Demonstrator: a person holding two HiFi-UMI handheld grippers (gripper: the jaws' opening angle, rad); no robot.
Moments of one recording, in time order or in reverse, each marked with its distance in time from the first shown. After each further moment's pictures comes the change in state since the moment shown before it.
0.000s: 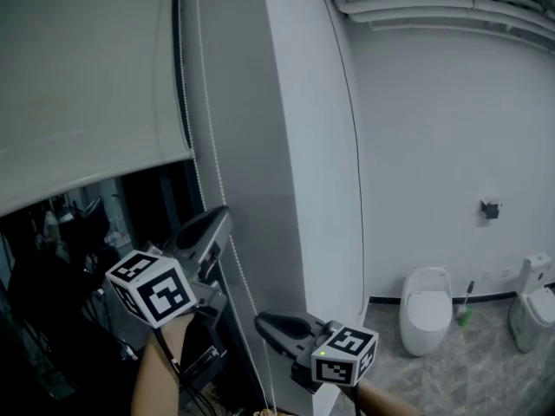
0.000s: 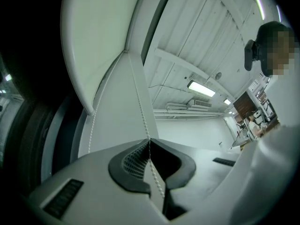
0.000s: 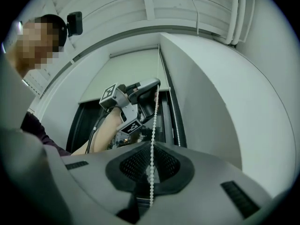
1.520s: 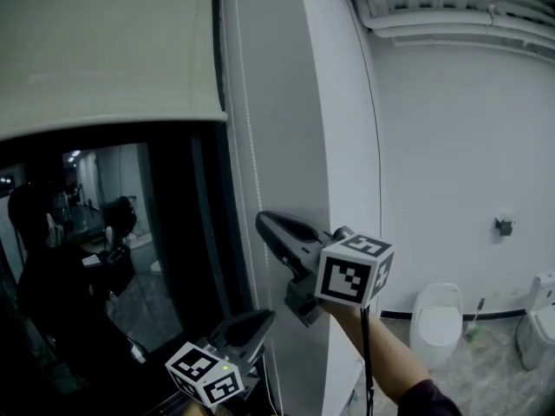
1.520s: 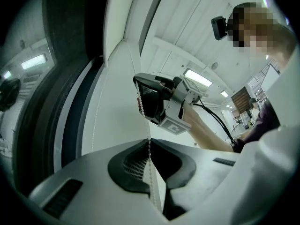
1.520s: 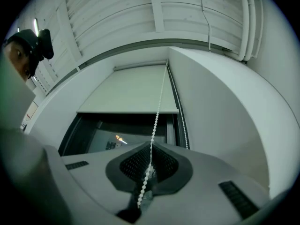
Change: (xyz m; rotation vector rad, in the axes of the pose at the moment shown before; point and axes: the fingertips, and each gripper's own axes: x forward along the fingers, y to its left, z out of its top) left arm -0.102 -0.035 -0.187 0.013 0.129 -0.031; right arm 0.086 -0.004 0.131 -0.133 -0.141 0.027
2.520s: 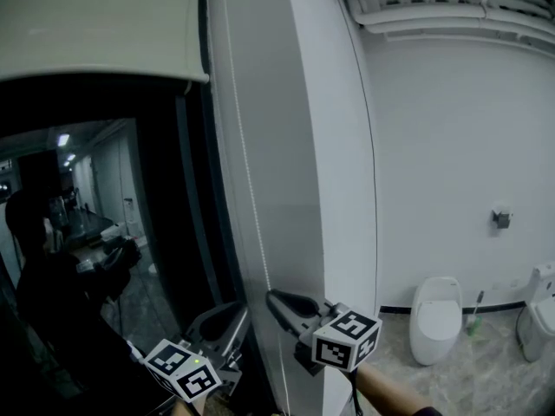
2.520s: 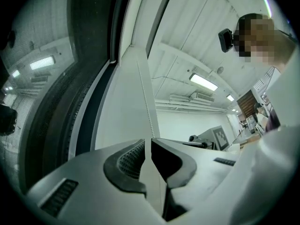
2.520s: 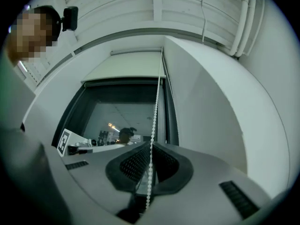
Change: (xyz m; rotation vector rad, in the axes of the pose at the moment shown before) left arm -0.019 0.033 0.036 -0.039 -0.049 0.076; right arm -0.066 -0.006 -0.122 -0.022 0.138 -0.113
